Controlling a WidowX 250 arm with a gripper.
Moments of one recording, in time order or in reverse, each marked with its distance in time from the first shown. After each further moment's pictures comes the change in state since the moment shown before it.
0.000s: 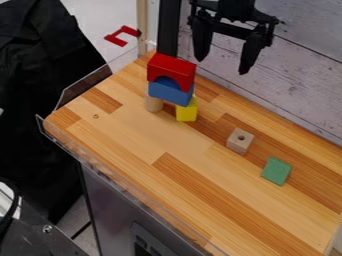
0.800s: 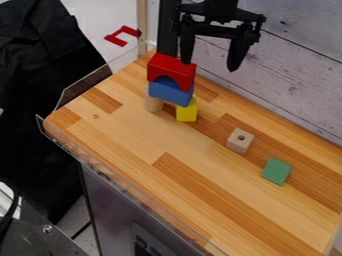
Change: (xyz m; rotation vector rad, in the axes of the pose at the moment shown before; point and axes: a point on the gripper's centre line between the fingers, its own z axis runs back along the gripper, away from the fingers) arm -0.007 0.018 -0.001 0.098 -0.046 0.507
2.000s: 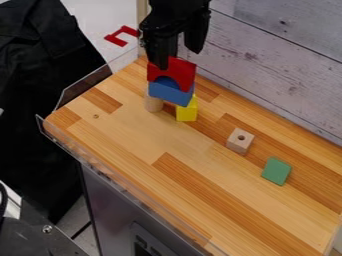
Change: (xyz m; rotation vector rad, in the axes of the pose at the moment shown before) arm 0.023 0.038 -0.005 -0.180 -0.127 0.739
